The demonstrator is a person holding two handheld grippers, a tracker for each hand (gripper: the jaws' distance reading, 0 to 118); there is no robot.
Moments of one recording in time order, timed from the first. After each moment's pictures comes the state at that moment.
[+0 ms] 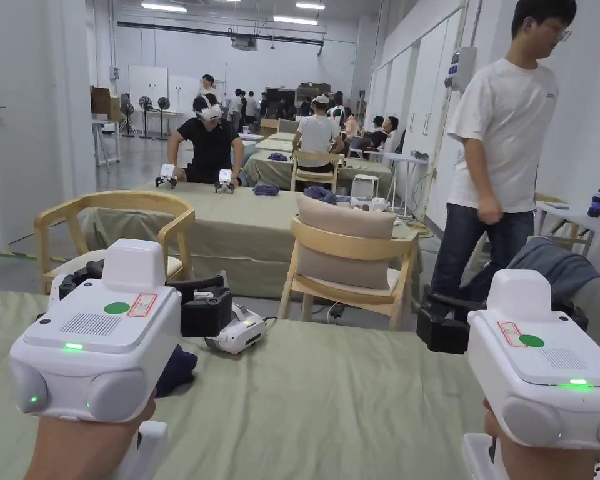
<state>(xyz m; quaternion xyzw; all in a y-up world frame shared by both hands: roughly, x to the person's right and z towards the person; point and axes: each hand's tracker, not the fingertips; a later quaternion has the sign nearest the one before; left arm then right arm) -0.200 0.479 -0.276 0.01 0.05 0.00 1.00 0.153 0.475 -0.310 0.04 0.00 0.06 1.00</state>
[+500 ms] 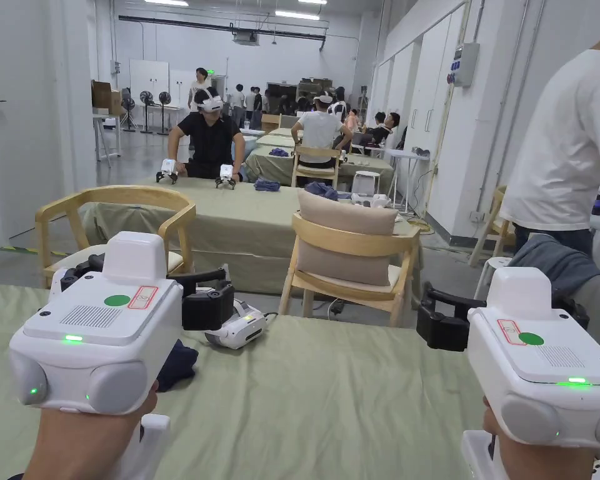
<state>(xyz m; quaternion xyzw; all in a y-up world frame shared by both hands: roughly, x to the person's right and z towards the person) -0.200 0.480 -0.277 0.01 0.05 0.01 1.00 0.151 0.474 -0.311 0.04 0.00 0.06 1.00</state>
